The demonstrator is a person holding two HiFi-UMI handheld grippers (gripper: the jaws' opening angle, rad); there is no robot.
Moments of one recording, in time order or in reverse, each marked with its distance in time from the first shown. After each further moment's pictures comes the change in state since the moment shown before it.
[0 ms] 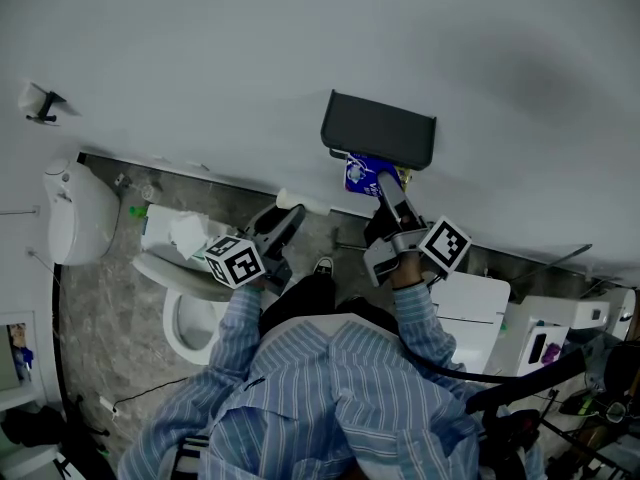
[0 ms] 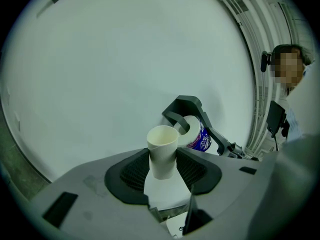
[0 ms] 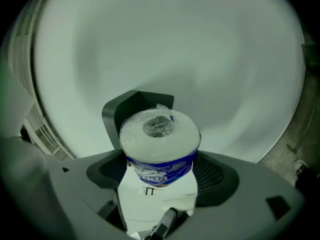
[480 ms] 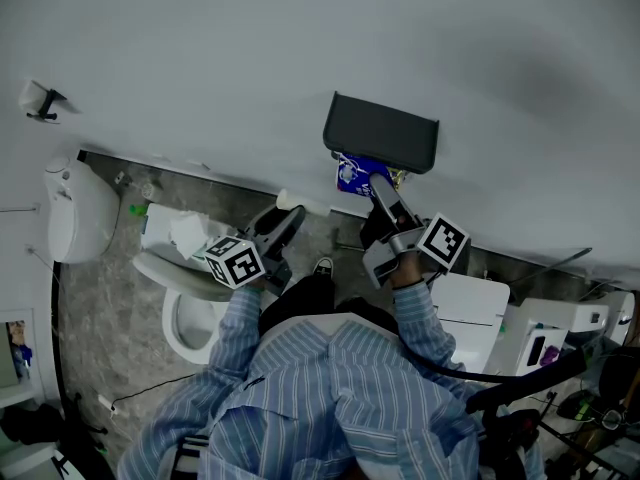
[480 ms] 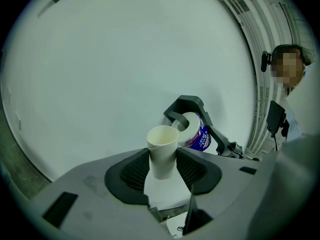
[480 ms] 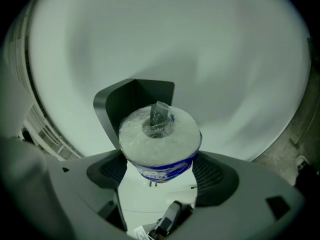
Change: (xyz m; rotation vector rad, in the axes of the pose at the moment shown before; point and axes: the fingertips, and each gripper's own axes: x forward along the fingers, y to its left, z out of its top) left arm 0.000 0.004 -0.002 -0.005 0.001 0.009; right arm 0.011 0.000 -0.014 0.022 0.099 0.031
